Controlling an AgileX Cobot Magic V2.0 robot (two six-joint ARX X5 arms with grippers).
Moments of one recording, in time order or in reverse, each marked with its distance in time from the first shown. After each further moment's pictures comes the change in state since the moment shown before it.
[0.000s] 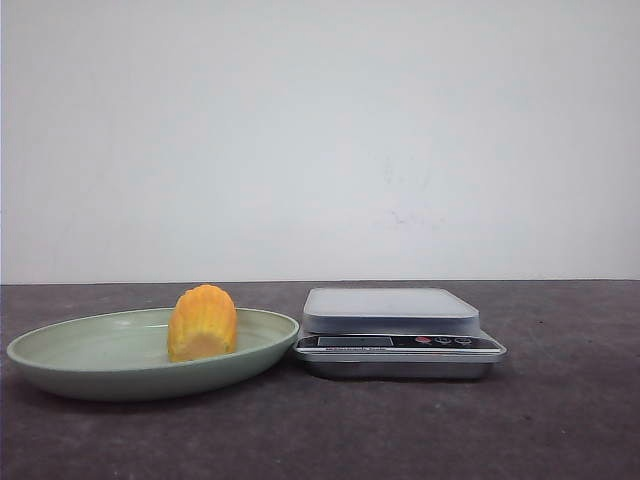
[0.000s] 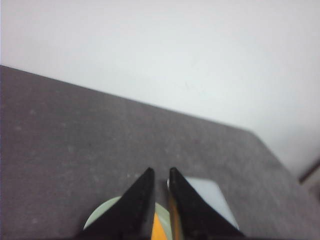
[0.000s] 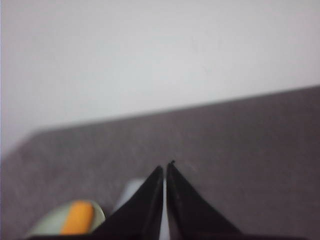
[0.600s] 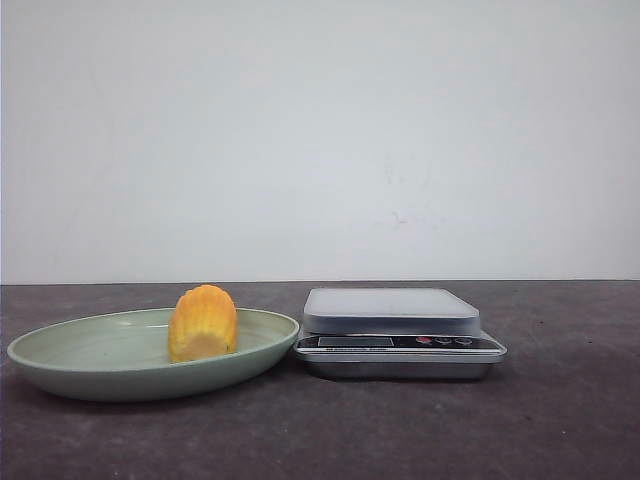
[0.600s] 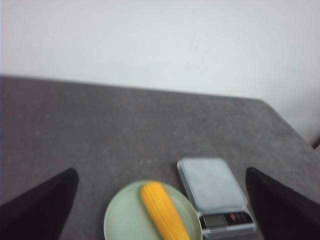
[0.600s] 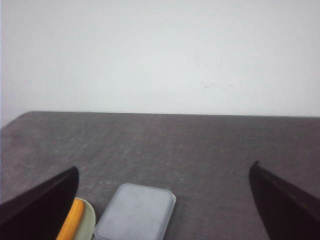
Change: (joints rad) left arm 0.000 0.093 0.199 -0.201 0.013 0.115; right arm 0.000 0.061 0.198 -0.098 -0.001 -0.102
